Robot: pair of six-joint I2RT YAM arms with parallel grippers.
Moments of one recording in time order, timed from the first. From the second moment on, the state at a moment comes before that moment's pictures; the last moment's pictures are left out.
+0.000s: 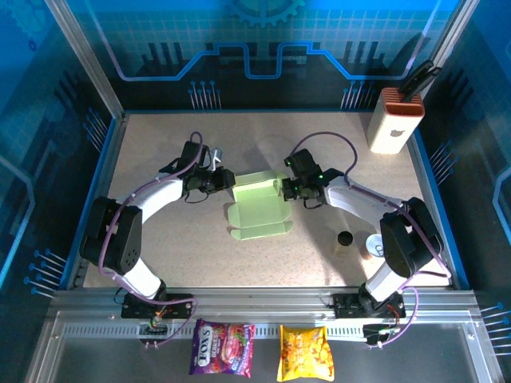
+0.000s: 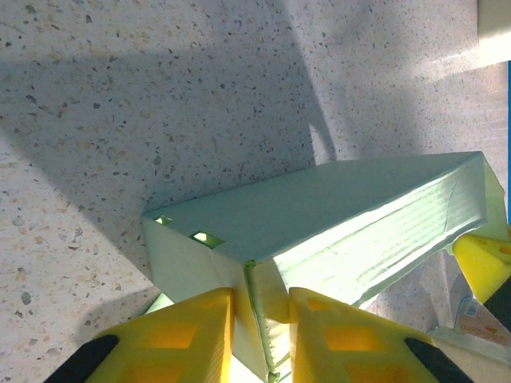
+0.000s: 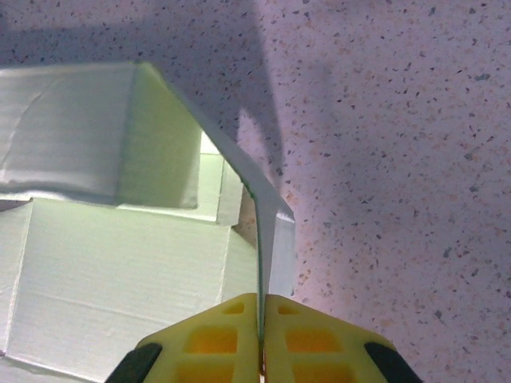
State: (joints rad) left arm -0.26 1.63 1.01 -0.28 0.46 -0.56; right arm 0.57 1.62 1.10 -0.46 0.07 0.37
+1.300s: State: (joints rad) left arm -0.43 1.33 0.98 -0.48 0.36 -0.62; right arm 0.58 1.67 1.13 -0.43 0.07 0.34
